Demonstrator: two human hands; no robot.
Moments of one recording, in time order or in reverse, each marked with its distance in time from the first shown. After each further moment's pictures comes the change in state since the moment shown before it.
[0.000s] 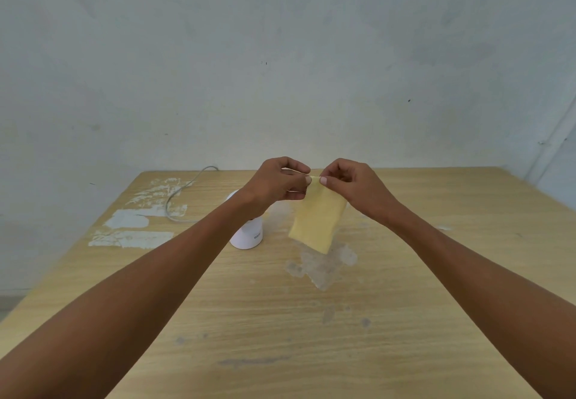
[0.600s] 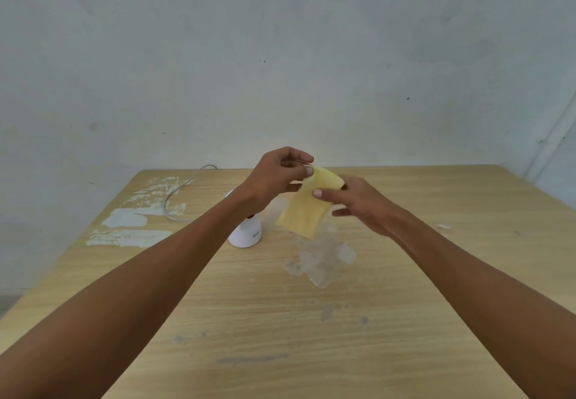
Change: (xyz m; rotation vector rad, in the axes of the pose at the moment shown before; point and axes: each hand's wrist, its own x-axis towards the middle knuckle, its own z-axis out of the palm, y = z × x) left_hand -0.003 0.009 0.005 0.013 0.003 0.100; right_hand -0.009 0.011 0.003 0.278 -0.174 0.320
